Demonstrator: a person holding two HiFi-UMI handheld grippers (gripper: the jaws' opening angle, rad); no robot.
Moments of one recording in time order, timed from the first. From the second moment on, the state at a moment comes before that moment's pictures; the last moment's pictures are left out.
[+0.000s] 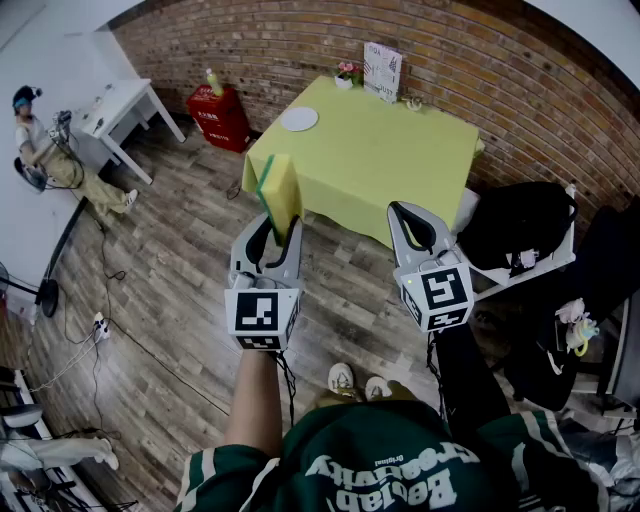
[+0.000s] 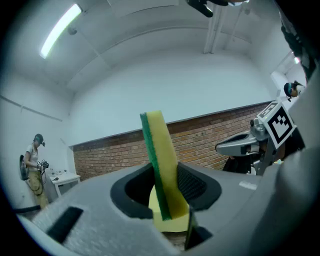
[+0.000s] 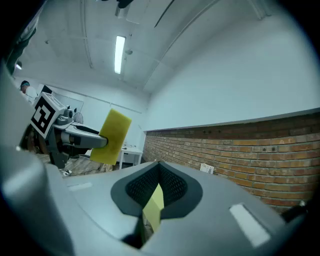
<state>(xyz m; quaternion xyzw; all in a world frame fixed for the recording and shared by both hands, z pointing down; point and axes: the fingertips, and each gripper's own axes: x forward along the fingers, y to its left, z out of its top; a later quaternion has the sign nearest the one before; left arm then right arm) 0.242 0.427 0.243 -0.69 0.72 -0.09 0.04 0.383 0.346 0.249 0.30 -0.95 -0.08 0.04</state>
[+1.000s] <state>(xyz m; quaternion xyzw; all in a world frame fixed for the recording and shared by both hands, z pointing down) 0.105 0.371 0.247 -0.69 0.72 -0.09 0.04 0.248 0.273 0.267 0.29 -0.95 -0.03 0.01</state>
